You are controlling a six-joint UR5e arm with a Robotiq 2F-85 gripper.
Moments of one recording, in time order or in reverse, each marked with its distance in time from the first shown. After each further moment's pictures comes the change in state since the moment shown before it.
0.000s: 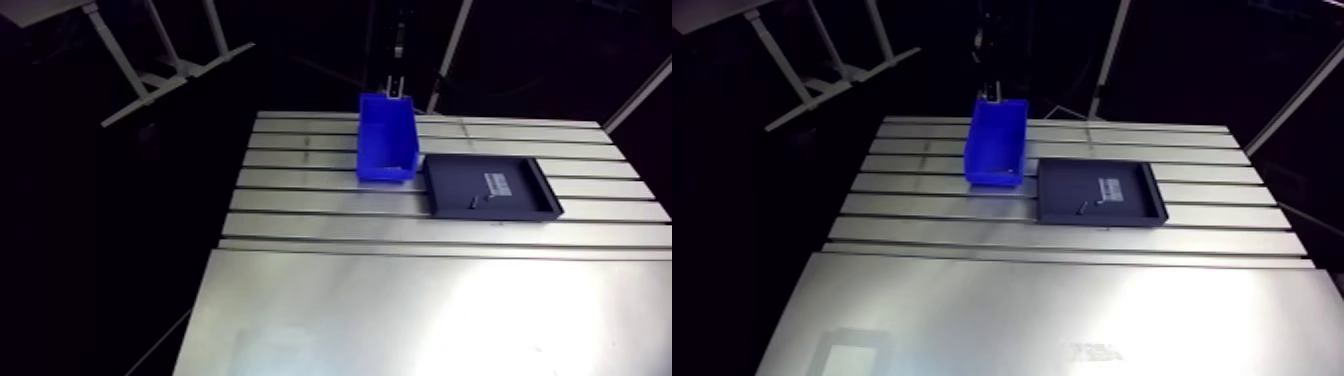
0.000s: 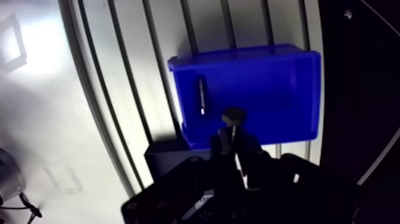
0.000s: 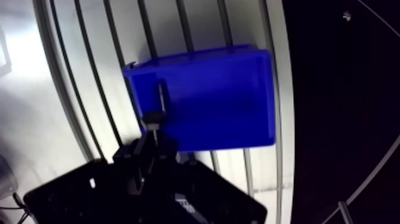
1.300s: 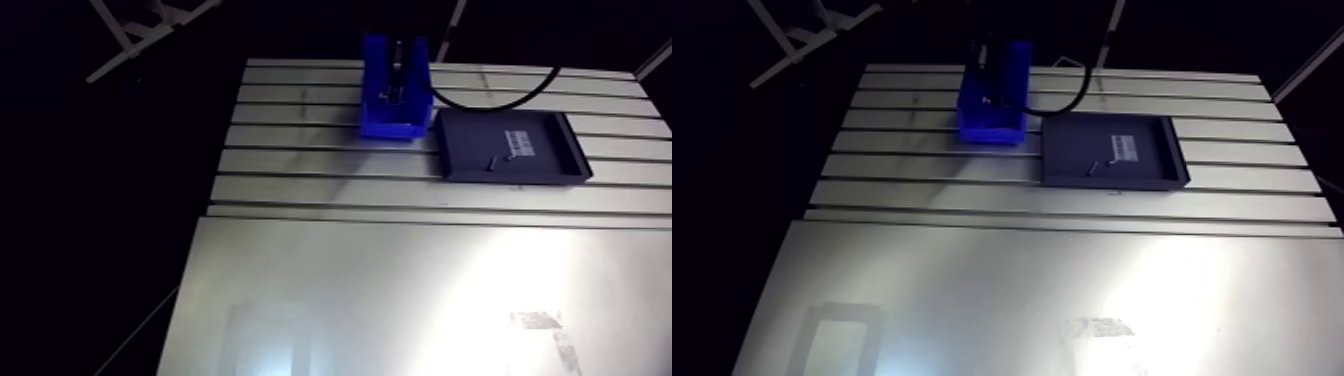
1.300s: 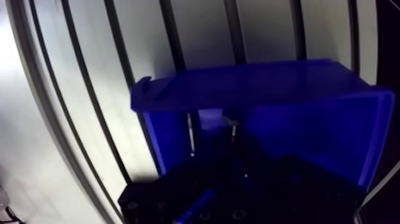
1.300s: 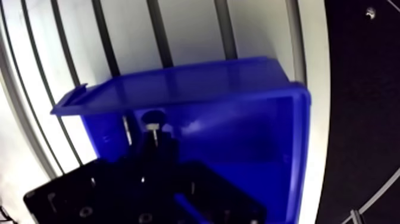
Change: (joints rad) arm -0.001 0.152 0.068 -0.152 -0.018 0.003
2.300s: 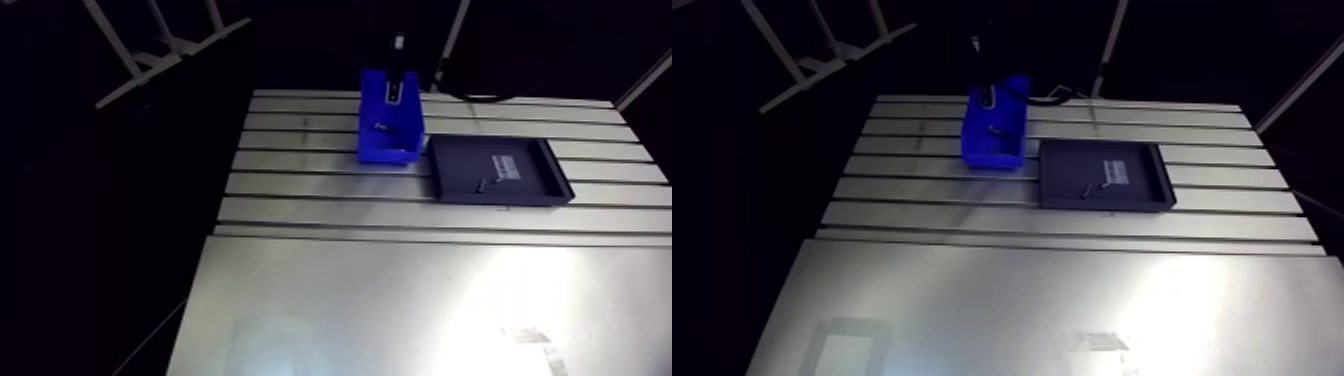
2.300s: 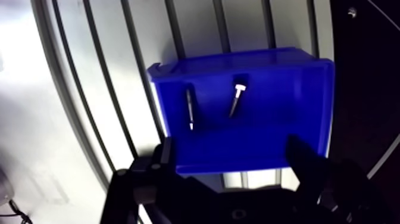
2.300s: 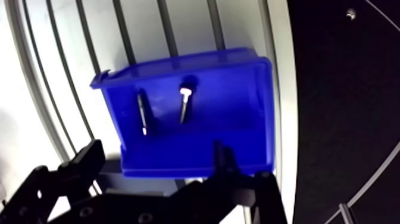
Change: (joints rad) arm 0.000 -0.093 -0.040 0.069 0.007 -0.004
